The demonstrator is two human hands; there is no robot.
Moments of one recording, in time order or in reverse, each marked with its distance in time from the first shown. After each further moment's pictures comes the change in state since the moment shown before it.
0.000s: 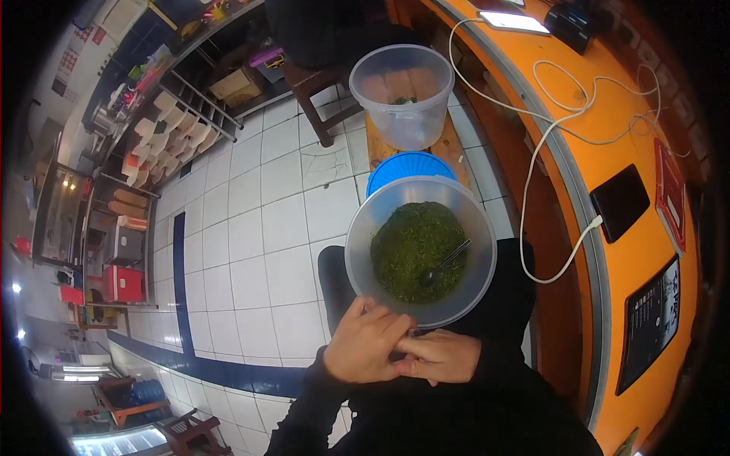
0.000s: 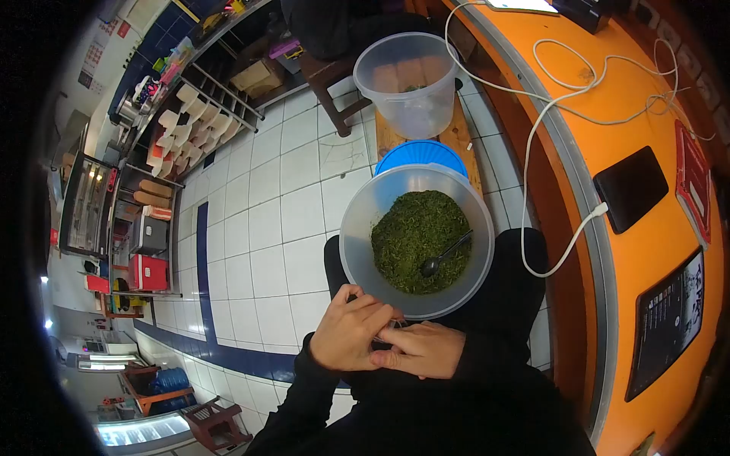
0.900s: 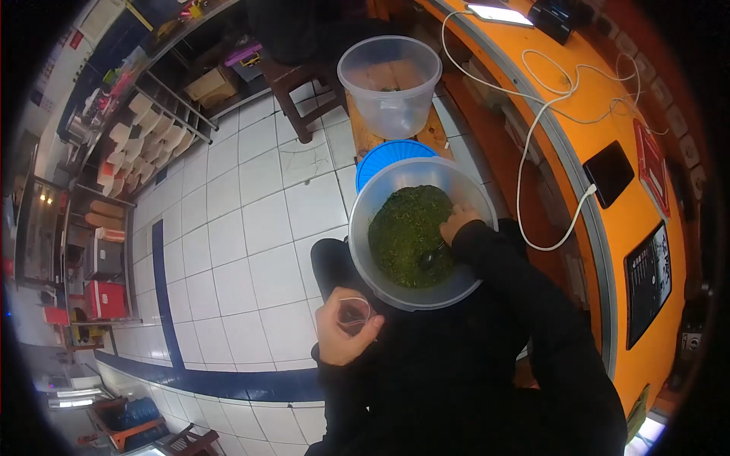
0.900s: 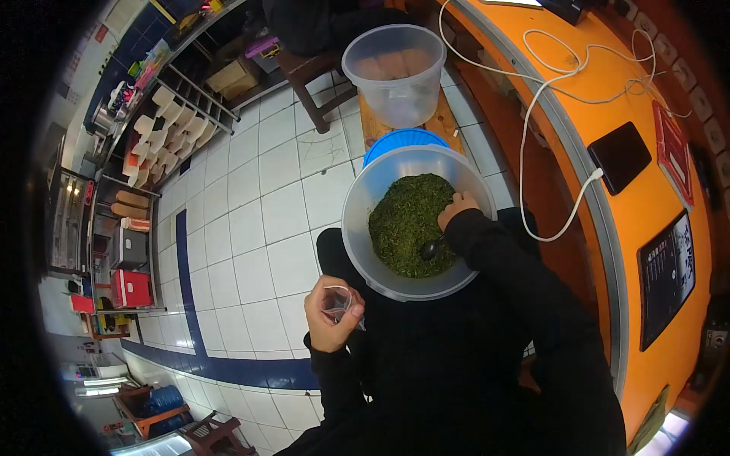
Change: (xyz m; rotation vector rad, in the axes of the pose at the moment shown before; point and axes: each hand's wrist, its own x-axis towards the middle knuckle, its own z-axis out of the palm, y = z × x) left_hand -0.057 -0.044 0.038 -0.986 0.588 -0.453; right_hand 0.074 0.101 -0.113 -1.387 0.195 0.879
